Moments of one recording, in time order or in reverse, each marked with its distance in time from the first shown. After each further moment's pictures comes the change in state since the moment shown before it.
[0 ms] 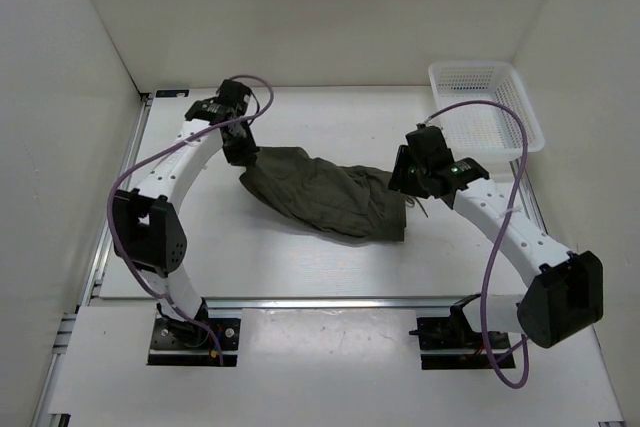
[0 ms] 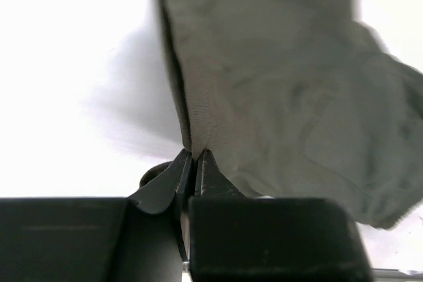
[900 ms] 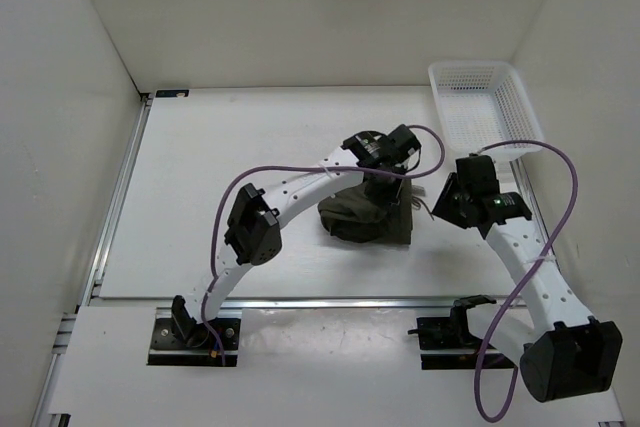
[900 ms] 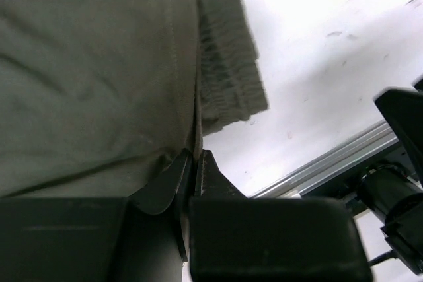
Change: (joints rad) left arm -0.714 0.573 0.787 -0.147 0.080 0.081; right arm -0.265 -0.309 -0.204 -0.132 -0.015 -0.029
